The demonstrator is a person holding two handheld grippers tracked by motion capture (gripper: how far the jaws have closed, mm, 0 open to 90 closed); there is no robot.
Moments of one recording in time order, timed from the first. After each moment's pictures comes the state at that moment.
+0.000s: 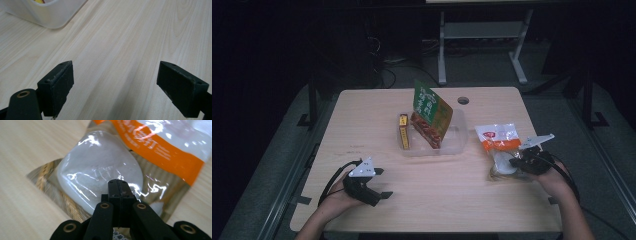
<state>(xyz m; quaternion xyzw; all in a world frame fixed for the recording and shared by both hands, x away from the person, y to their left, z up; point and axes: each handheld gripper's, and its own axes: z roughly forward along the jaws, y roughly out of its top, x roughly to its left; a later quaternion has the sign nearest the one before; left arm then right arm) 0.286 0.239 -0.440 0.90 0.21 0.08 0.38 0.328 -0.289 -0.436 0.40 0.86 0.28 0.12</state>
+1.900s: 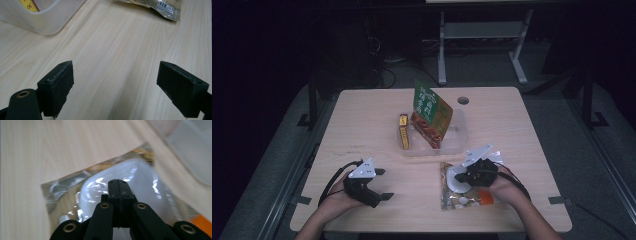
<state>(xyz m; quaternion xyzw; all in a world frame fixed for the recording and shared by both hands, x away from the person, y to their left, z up) 0.282 0.236 -0.436 0.89 0.20 0.07 0.39 0.314 -0.146 -0.436 0.20 0.92 0.34 0.05</state>
